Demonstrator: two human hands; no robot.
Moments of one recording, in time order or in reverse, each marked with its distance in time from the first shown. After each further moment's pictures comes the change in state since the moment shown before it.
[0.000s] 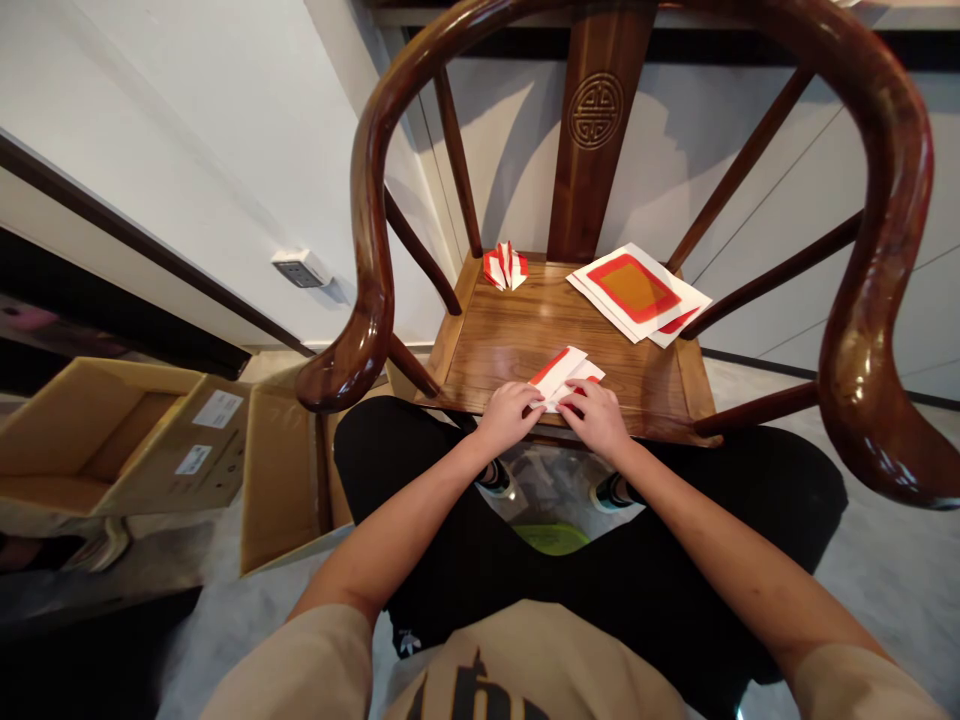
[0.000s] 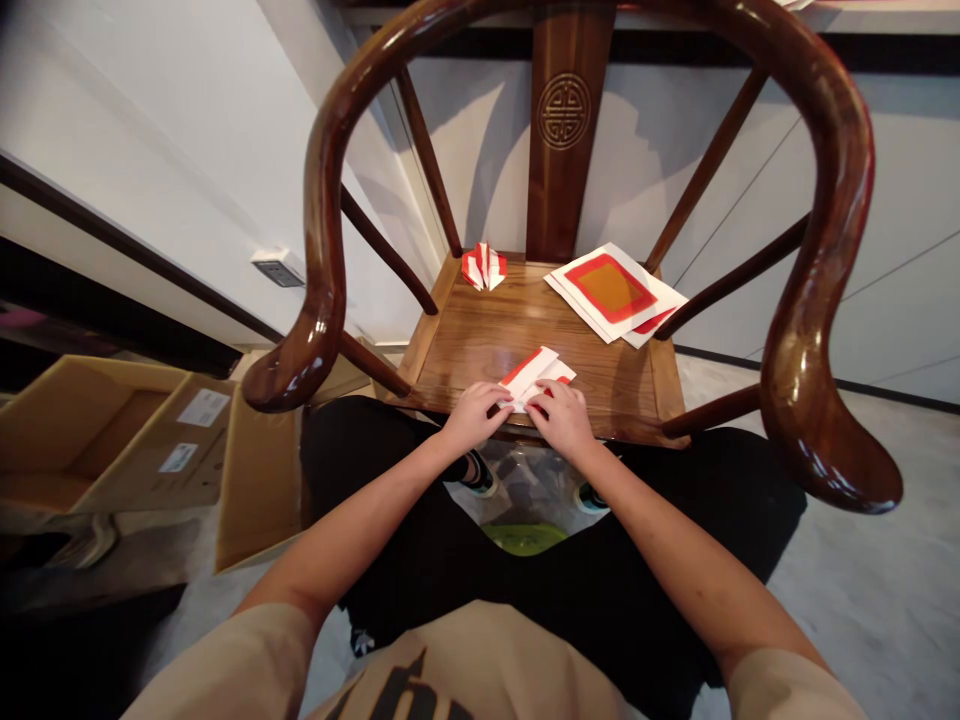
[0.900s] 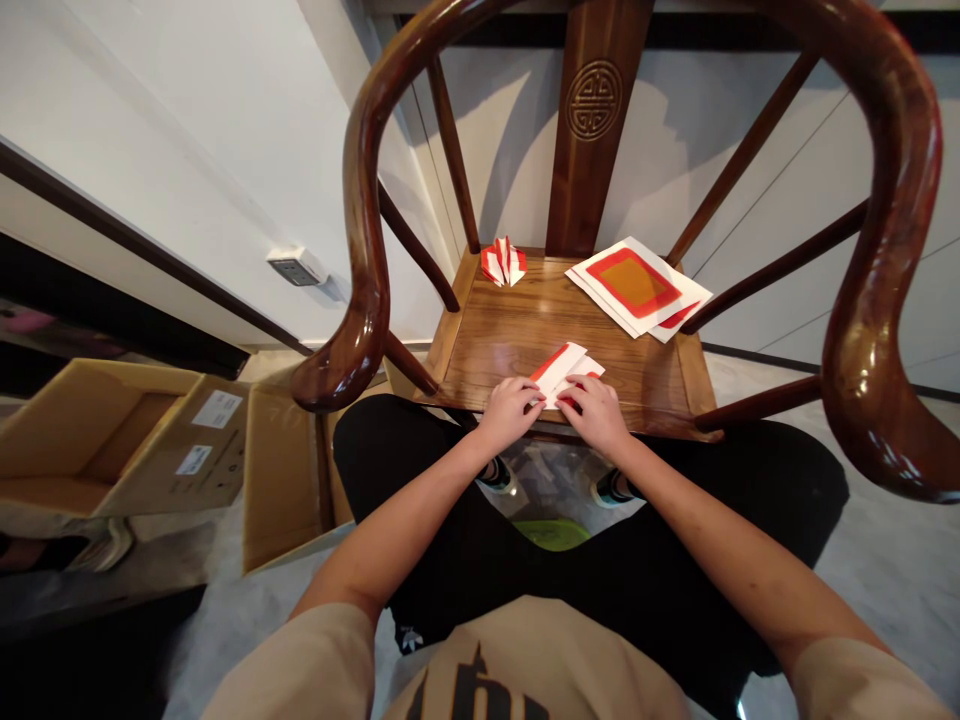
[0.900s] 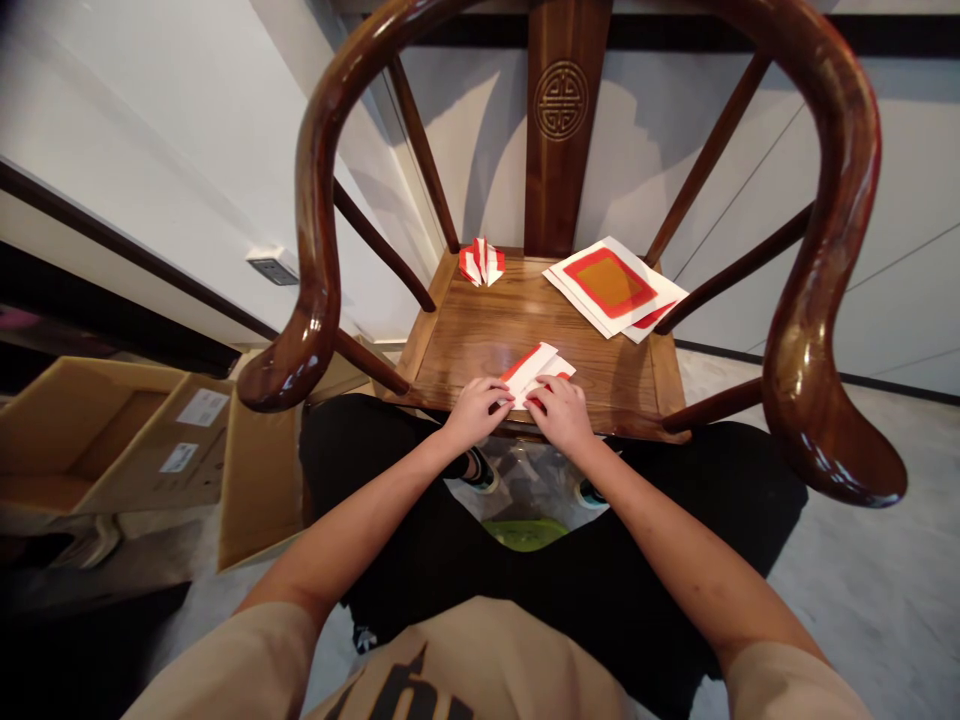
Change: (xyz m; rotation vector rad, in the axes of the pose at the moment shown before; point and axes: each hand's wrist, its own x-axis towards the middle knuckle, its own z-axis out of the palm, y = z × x) left_hand 0.002 0.001 0.003 0.062 -0.027 -0.023; right_hand 0.001 -0.003 0.001 -0.014 0.000 0.015
